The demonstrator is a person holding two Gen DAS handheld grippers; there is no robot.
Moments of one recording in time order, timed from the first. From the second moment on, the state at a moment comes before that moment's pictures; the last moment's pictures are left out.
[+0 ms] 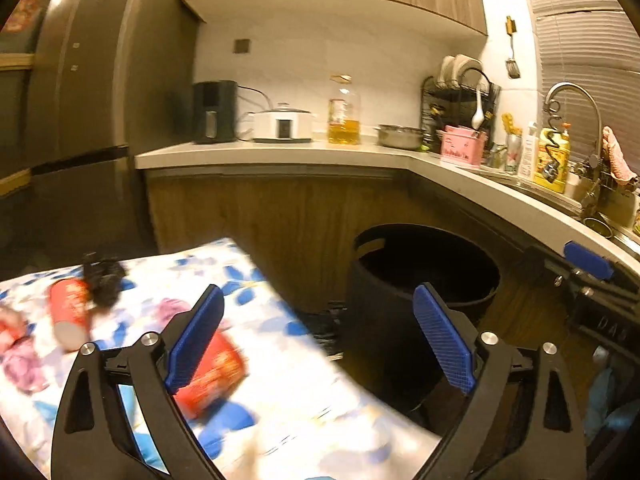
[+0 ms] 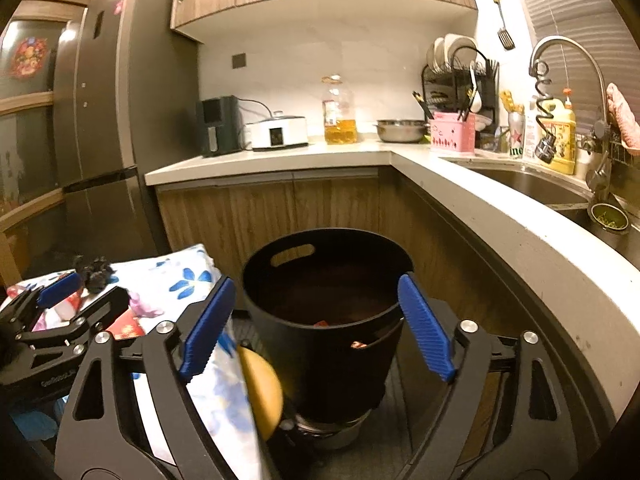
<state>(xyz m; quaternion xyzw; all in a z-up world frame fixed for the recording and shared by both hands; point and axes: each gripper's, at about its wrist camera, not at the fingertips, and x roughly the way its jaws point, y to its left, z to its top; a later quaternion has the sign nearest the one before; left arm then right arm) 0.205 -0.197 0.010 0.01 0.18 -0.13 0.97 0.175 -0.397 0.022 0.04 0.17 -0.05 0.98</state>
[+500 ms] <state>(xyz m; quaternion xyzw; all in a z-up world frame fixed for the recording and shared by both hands) 0.144 -0.063 -0.026 -0.01 0.19 0.00 0.98 0.138 -0.292 -0.008 0.03 0.18 0.03 0.98</state>
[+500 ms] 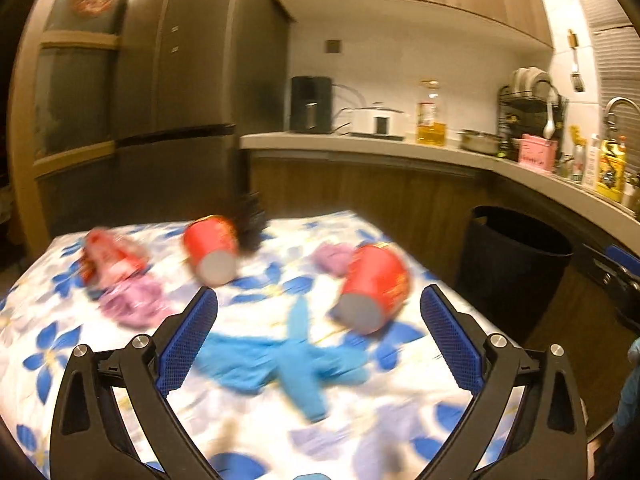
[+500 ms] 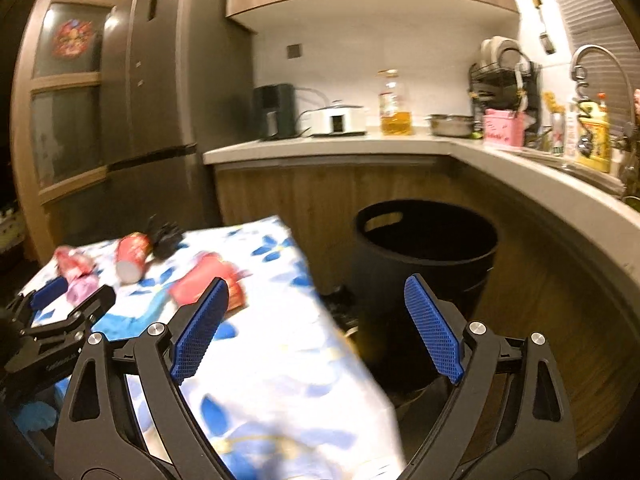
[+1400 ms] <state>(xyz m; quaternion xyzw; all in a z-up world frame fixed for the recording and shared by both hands) 0.118 0.088 -0.030 -0.11 0.19 0.13 0.97 0.200 -0.106 -0.082 -0.06 0.30 0.19 0.93</state>
